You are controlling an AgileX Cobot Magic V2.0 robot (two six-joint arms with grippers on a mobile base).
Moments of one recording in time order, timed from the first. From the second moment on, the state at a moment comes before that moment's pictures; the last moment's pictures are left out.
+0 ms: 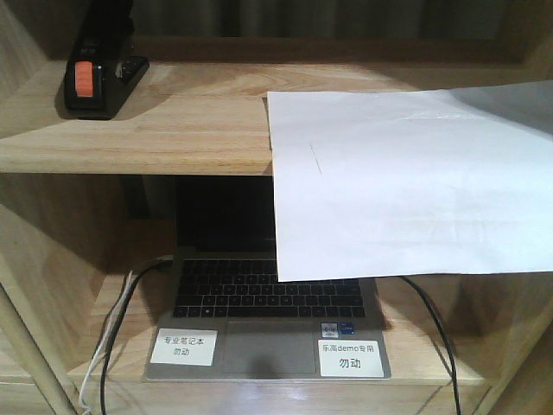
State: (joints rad) left arm 0.00 0.32 -1.00 -0.32 0.11 0.15; right arm -0.04 0.29 -0.97 -0.07 0.06 0.06
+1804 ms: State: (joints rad) left arm -0.54 0.81 -1.07 -0.25 0.37 0.16; right arm -0.04 0.58 -1.05 0.02 0.55 0.06
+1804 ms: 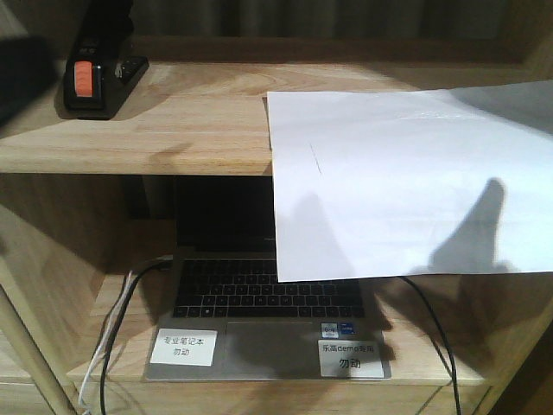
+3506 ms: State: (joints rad) left arm -0.48 1.55 -1.91 0.40 1.02 -0.40; right arm -0.04 0.58 -1.05 0.02 0.55 0.06
